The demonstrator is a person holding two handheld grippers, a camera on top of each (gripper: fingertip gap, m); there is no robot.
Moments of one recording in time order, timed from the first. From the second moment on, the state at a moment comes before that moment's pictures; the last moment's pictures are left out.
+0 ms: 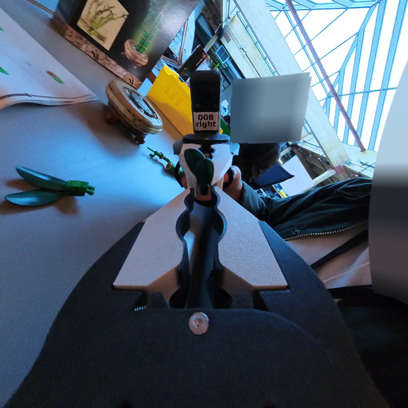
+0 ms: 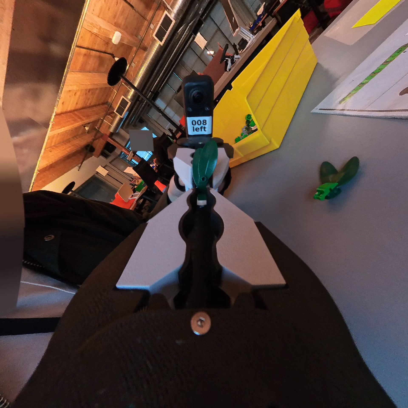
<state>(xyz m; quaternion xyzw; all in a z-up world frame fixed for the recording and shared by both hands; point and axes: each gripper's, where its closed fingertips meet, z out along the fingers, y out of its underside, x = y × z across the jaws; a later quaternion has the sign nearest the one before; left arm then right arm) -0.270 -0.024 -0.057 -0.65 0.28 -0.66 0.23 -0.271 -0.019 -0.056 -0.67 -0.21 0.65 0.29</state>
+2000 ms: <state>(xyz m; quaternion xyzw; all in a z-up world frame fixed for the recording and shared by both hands) -0.295 -0.019 -0.022 -0.60 0.27 -0.70 0.29 -0.208 0.013 -0.020 -0.63 -0.16 0.65 0.39</state>
